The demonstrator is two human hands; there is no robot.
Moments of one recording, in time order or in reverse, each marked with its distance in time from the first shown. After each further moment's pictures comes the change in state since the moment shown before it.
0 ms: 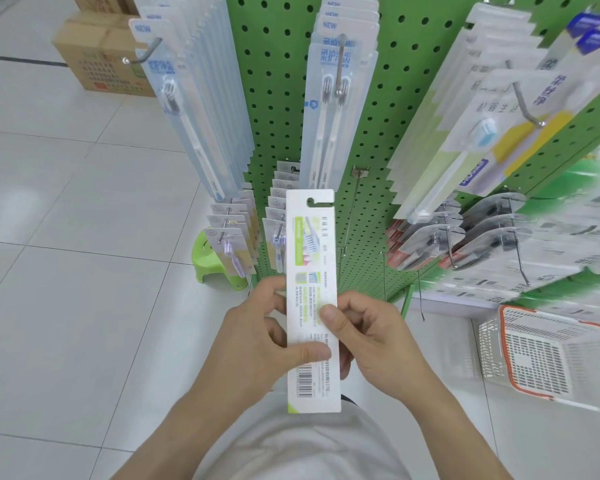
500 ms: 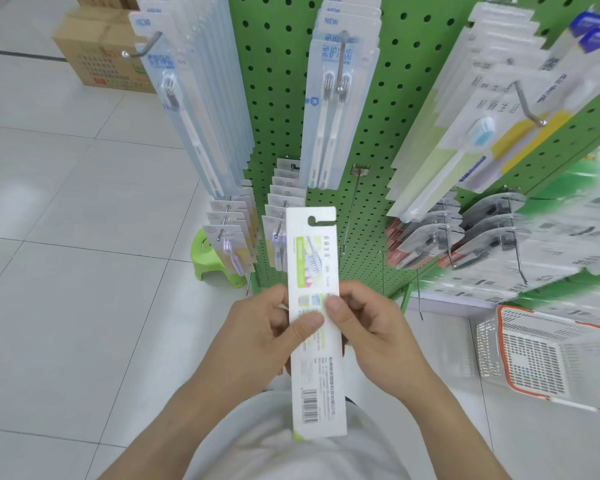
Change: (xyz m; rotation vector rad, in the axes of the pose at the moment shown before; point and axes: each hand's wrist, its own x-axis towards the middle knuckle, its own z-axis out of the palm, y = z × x) left_hand 0.003 0.005 0.001 -0.053 -0.108 -0.035; right_hand 0.000 -0.002 0.001 -0.017 -0.008 -0.123
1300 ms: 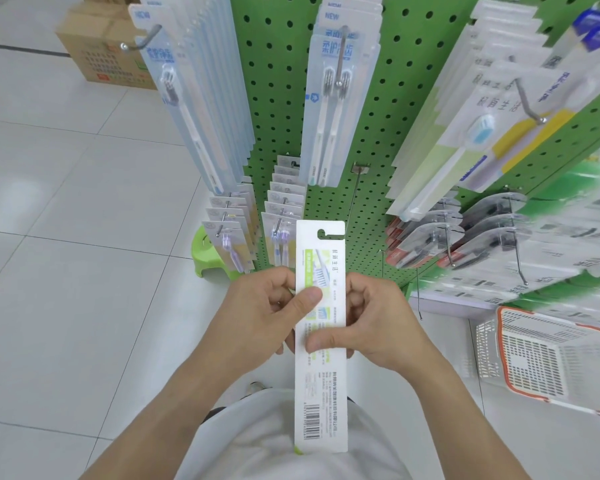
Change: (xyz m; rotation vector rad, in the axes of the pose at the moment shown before) left_hand 0.016 0.005 -0.003 -0.003 0.031 0.059; right_hand 0.016 -0.009 -0.017 -0.136 -0.075 0.167
